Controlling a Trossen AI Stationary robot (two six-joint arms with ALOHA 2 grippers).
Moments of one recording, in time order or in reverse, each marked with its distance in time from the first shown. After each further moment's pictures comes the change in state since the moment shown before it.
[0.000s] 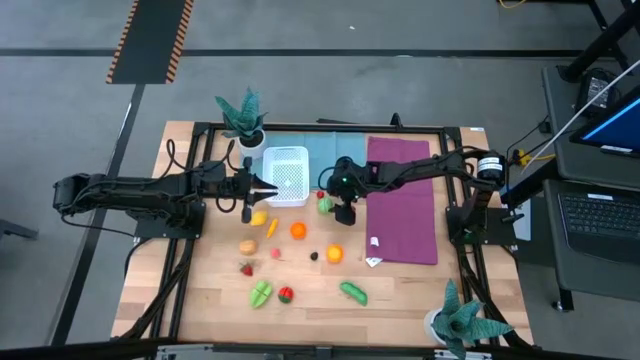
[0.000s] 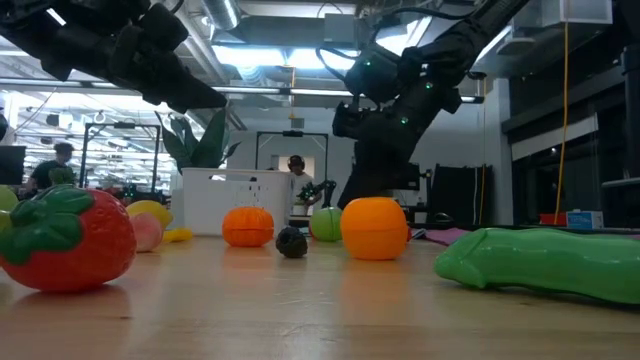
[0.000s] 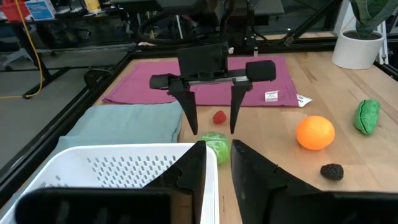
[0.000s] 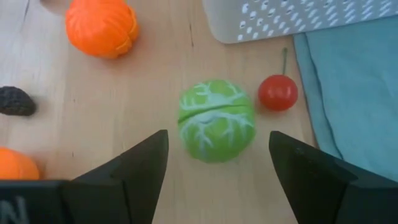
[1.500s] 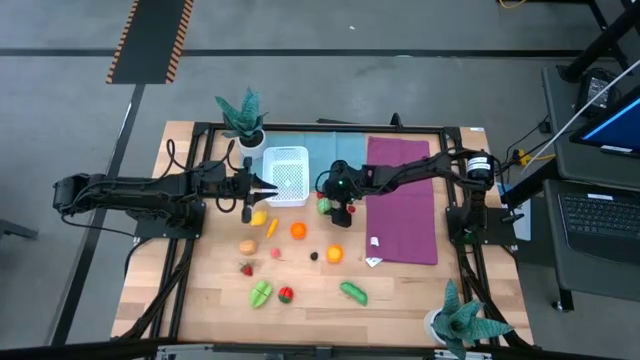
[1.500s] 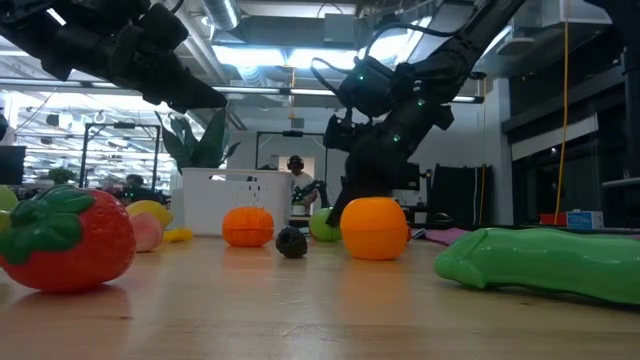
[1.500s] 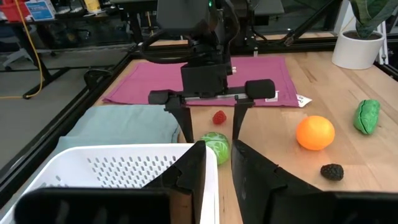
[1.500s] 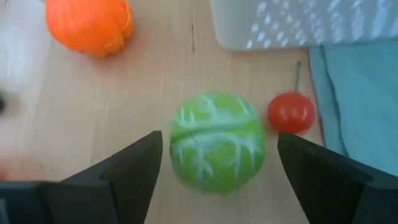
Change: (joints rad) left arm 0.000 0.000 0.001 0.000 0.000 0.000; right arm 0.006 0.084 0.001 0.113 0.001 -0.072
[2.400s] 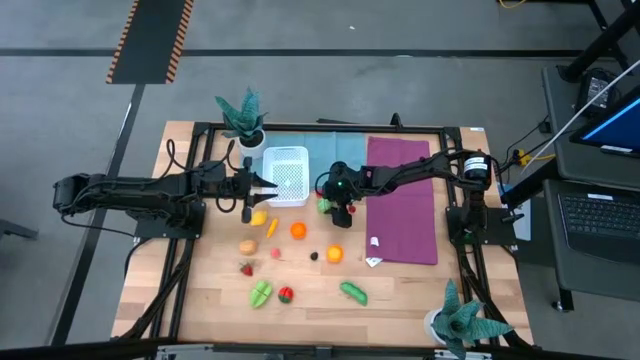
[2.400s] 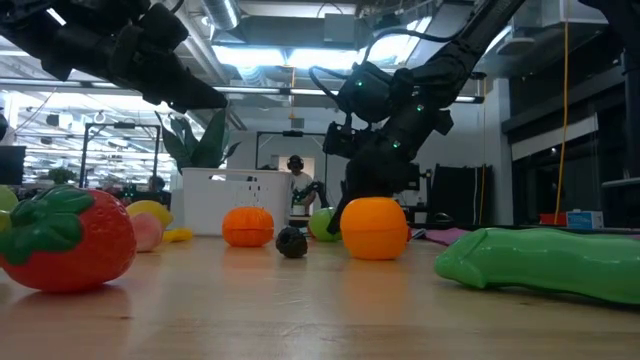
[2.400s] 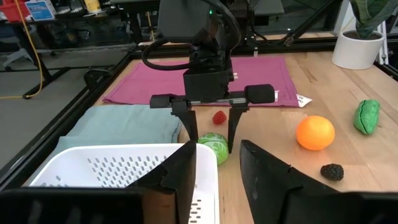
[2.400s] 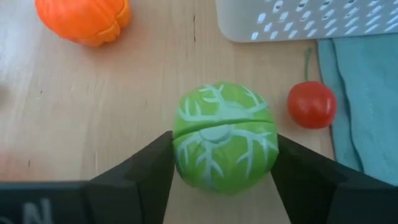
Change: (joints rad) left arm 0.000 0.000 0.000 0.000 0.000 0.000; right arm 0.000 0.018 -0.001 0.005 0.001 -0.021
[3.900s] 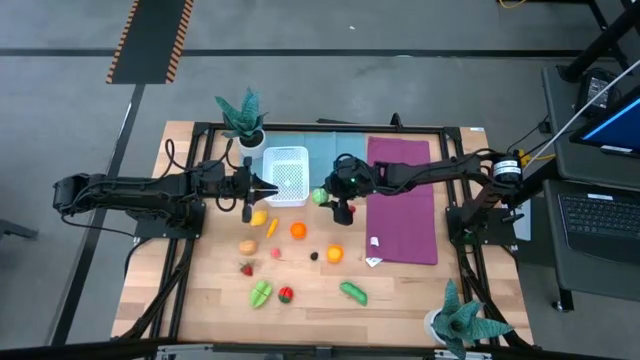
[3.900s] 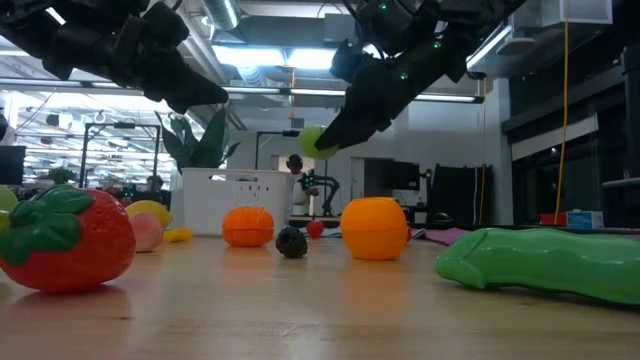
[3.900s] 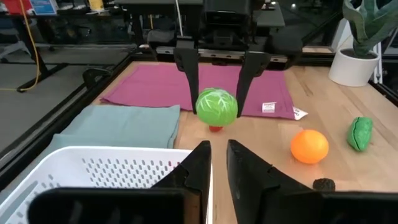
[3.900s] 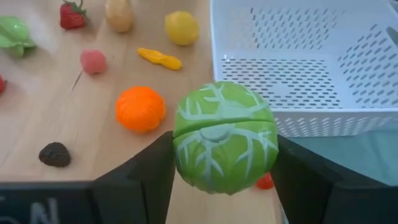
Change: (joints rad) left arm -0.001 0.000 0.000 0.026 0.000 -0.072; right arm 0.061 -0.230 0.000 0.010 0.082 -0.010
